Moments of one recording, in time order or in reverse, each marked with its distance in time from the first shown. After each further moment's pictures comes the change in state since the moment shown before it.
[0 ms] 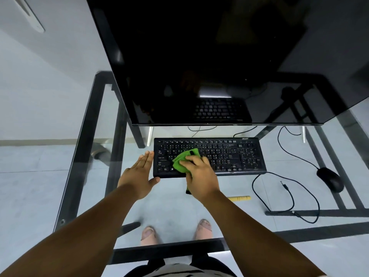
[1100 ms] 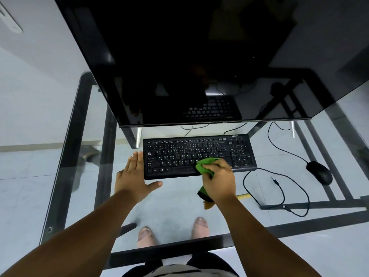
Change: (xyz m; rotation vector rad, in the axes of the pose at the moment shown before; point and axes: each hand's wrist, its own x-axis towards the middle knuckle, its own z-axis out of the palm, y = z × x) left_hand -0.002 0.025 0.007 -0.113 0.087 -0.120; right_hand -0.027 0.054 -0.025 0.144 0.195 0.359
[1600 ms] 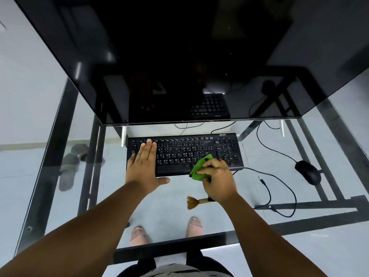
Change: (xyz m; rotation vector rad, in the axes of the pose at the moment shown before) left_hand 0.013 0.080 0.003 0.056 0.083 0.106; right_hand 0.011 0.051 -0.032 -0.039 -0.082 -0.283
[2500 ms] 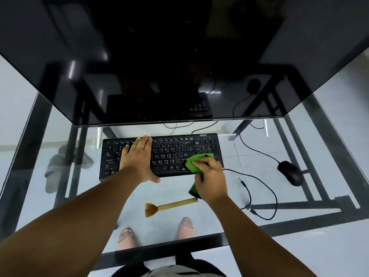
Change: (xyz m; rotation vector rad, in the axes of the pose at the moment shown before) left_hand 0.041 0.059 -0.009 0.188 -0.169 0.000; right_hand -0.002 0.040 -0.015 0.041 0.081 0.120
